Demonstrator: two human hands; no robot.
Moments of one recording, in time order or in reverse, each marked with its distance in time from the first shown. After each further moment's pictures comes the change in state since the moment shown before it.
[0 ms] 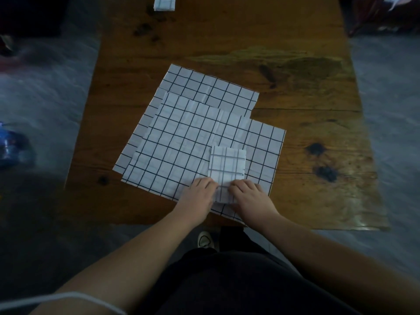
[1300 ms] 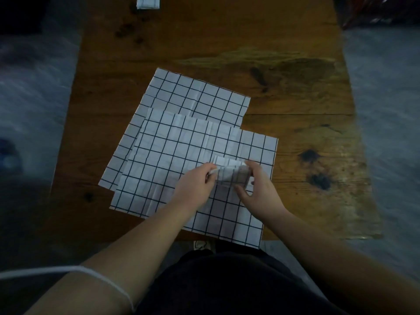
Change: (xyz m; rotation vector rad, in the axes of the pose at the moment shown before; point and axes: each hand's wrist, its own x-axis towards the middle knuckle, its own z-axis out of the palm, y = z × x) left_hand 0.062 0.017 -0.052 -0.443 0.156 -0.180; right_hand 0.016 0.030 -0.051 0.705 0.237 0.406
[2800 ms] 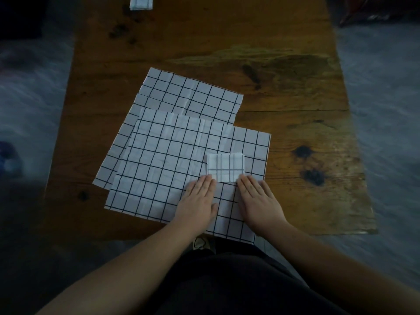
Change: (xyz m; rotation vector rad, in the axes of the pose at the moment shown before) left_hand -0.036 -0.016 0.061 0.678 -0.235 0.080; right_hand -0.020 0.063 0.015 -0.762 -0.213 -0.195
